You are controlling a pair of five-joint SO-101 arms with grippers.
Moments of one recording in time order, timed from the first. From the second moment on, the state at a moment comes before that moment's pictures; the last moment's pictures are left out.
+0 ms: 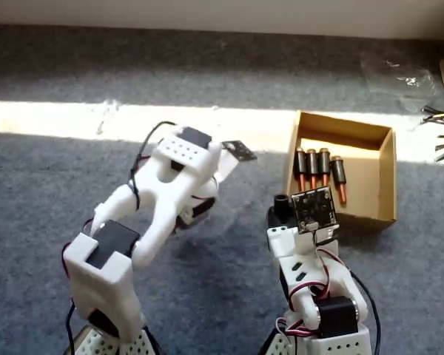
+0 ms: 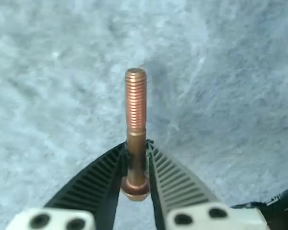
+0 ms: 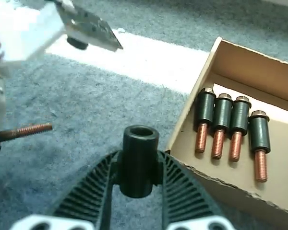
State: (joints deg) left arm 18.9 16.4 6.7 89.9 -20.5; right arm -13.0 -104.7 84.2 58.5 8.3
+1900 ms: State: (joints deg) left arm 5.1 38.5 -26.9 96.8 -75.9; right arm -13.0 -104.7 85.4 56.0 8.3
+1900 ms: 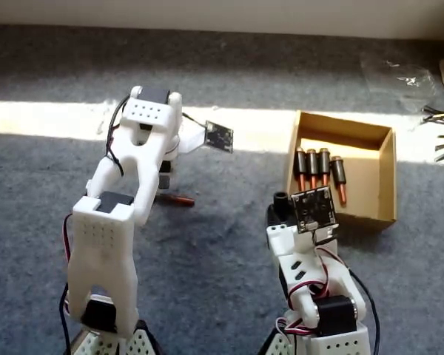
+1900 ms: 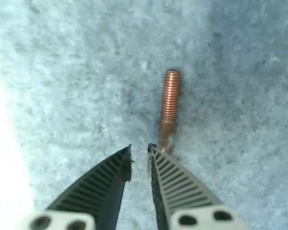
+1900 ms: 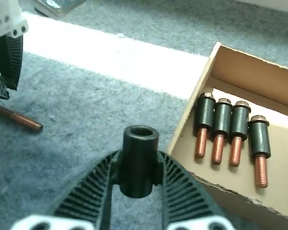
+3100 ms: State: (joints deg) left arm 5.1 18.6 -10.8 100.2 25.5; right arm -13.0 -104.7 85.4 56.0 8.3
